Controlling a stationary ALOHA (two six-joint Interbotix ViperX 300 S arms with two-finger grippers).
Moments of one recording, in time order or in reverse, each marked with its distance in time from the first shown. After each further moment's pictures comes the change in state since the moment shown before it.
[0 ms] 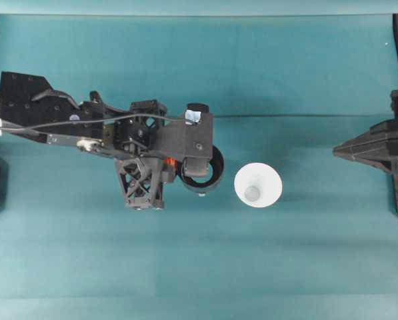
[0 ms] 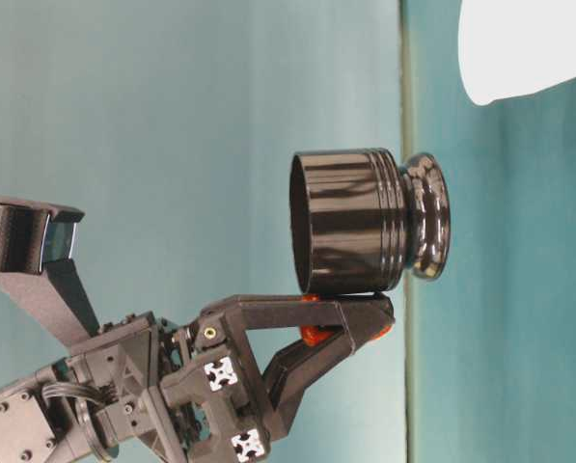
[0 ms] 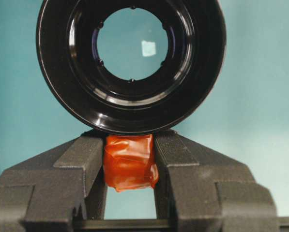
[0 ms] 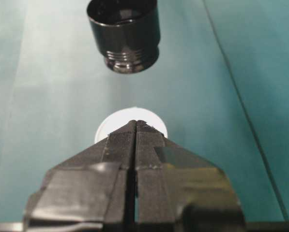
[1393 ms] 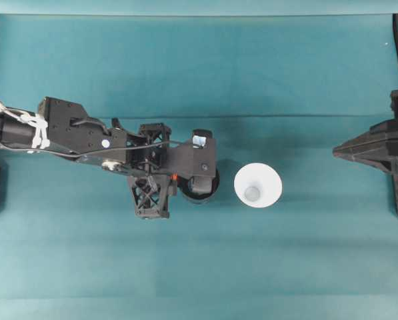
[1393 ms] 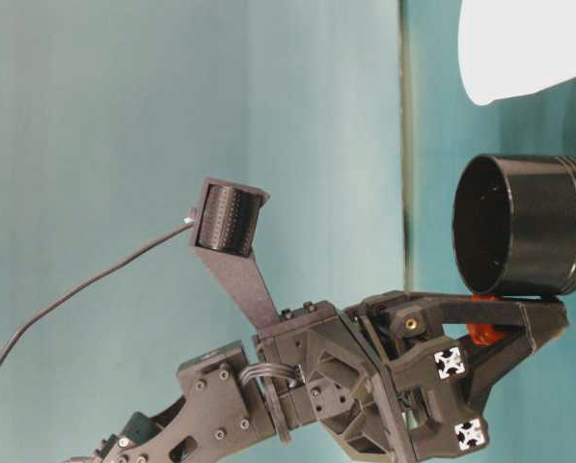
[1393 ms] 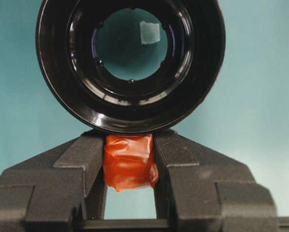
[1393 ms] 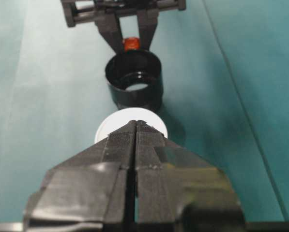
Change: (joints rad) left arm -0.002 0.164 0.101 0.000 -0.207 -0.006; right arm 0.000 0.000 0.000 -0.002 0.000 -0.002
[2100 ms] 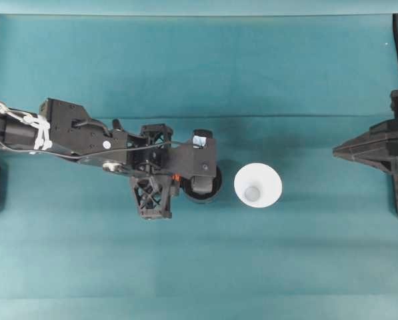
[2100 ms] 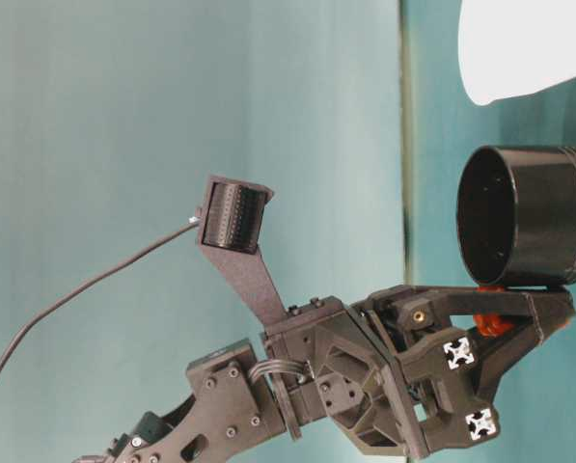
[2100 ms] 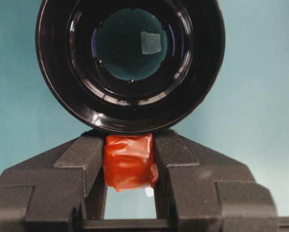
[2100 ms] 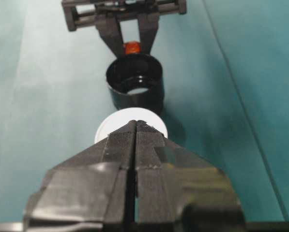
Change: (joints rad) left arm 0.002 0.011 0.009 -0.002 -0.040 -0.003; right arm 0.000 -0.002 0.000 0.002 0.000 0.002
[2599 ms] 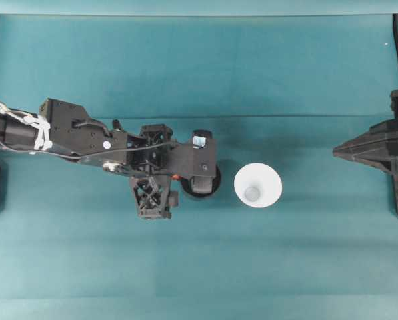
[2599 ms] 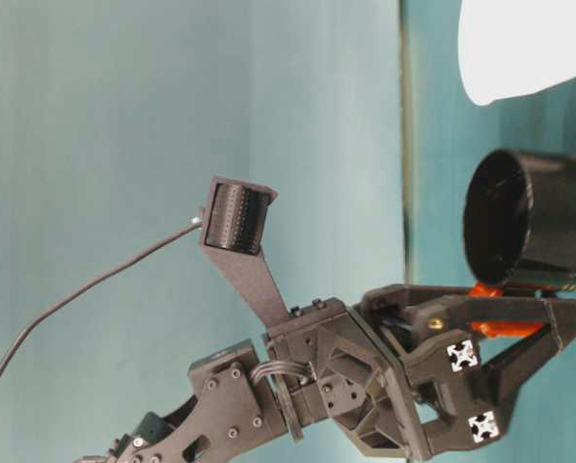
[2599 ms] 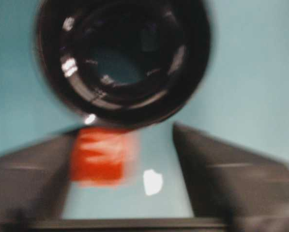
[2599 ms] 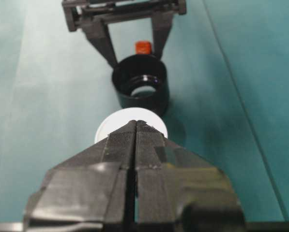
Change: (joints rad) left arm 0.000 0.000 0.000 0.002 0.003 0.009; right arm 0.002 0.002 -0.002 -0.002 0.000 -0.002
